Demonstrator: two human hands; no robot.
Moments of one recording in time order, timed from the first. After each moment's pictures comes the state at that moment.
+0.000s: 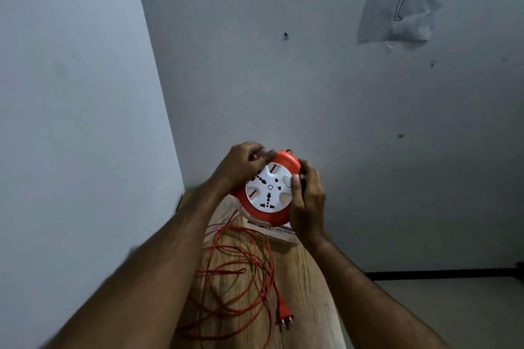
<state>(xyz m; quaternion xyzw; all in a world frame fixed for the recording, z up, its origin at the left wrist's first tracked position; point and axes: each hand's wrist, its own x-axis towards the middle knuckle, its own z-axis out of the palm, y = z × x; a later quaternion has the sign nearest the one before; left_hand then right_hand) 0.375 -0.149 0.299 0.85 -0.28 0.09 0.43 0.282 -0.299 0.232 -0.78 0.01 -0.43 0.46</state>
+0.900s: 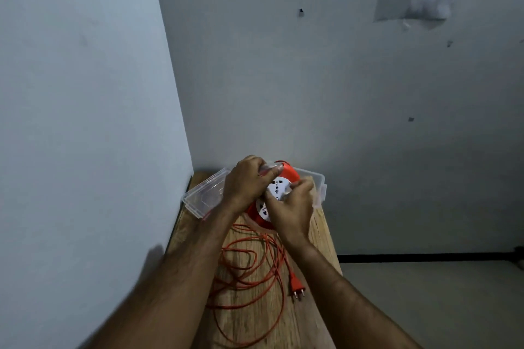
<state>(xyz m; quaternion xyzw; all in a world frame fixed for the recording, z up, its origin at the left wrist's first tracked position) 0.329 -0.126 0.237 0.91 -0.18 0.13 0.36 0.243 -0.217 0.214 -0.79 0.18 -0.28 0.52</state>
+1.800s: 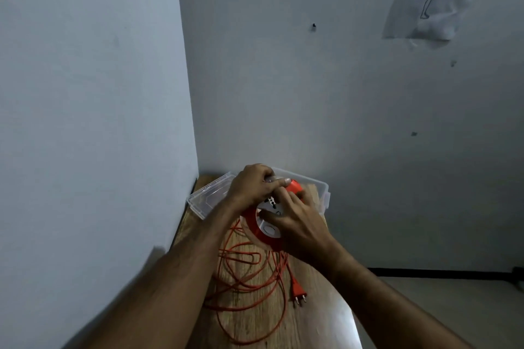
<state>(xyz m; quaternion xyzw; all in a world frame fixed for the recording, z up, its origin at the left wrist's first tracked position) 0.329 -0.110 0.238 0.89 -0.23 0.06 0.38 0.225 -0.255 0.205 -0.92 -0.25 -0.29 -0.03</state>
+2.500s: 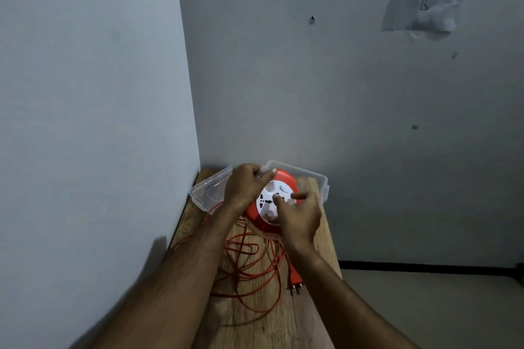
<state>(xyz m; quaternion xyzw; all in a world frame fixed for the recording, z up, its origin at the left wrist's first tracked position) 0.309 -0.108 0.220 0.89 -0.10 0.09 0.43 0.207 -0.208 0.212 -0.72 0.26 -0.24 0.60</state>
